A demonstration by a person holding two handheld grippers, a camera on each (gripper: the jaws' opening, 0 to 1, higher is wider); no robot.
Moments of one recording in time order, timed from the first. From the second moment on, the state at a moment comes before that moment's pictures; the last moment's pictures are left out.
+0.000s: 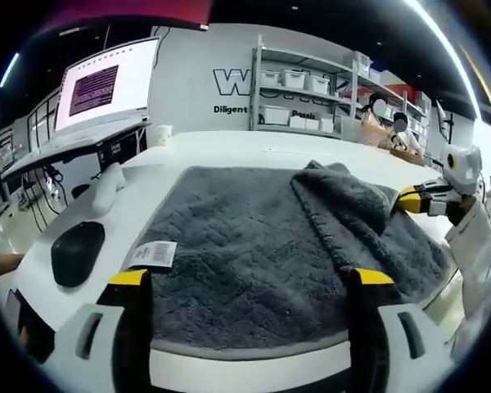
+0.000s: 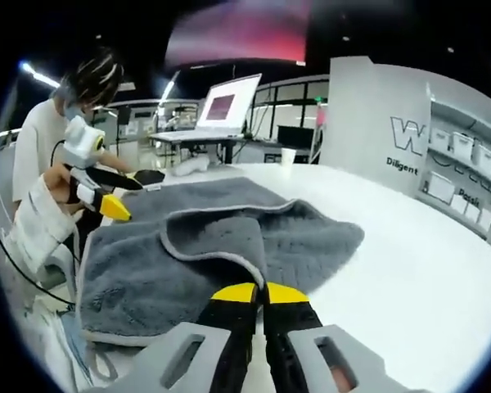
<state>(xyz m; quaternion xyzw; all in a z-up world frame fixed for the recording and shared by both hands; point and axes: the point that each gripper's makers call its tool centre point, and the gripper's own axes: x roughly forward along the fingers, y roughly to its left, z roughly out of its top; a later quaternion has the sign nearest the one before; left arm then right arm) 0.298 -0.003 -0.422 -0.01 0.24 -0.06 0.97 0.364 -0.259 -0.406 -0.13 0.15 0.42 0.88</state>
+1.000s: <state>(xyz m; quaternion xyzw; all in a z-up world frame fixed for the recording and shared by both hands) 0.297 -0.008 -0.429 0.00 0.25 -0.06 0.97 0.371 -0.333 -0.383 -0.09 0.12 0.35 0.92</state>
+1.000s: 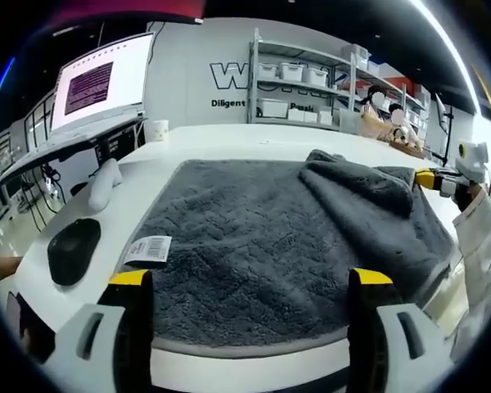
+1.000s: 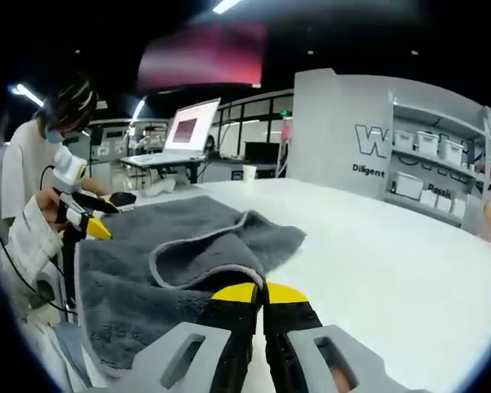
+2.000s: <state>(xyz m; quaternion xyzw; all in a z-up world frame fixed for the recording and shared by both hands) 0.299 -0.012 -0.431 0.00 0.26 -0.06 0.96 0.379 -0.397 -0.438 -0.14 0.19 0.29 0.93</state>
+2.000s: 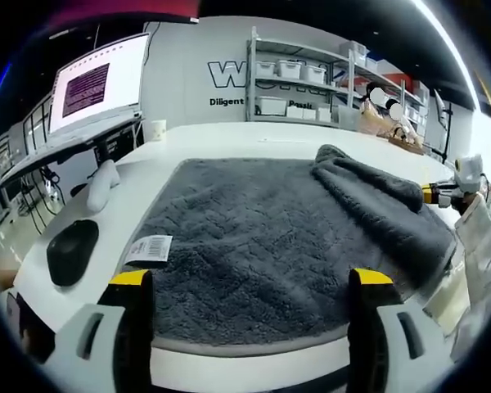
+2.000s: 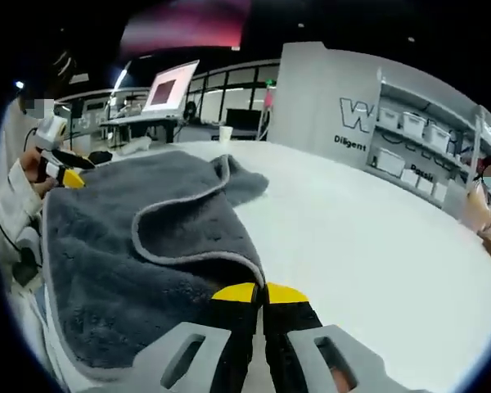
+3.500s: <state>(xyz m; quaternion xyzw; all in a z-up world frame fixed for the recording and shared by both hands) 0.299 -0.011 -0.444 0.02 0.27 -0.06 0.96 0.392 -0.454 -0.441 -0.13 0.20 0.25 0.94</state>
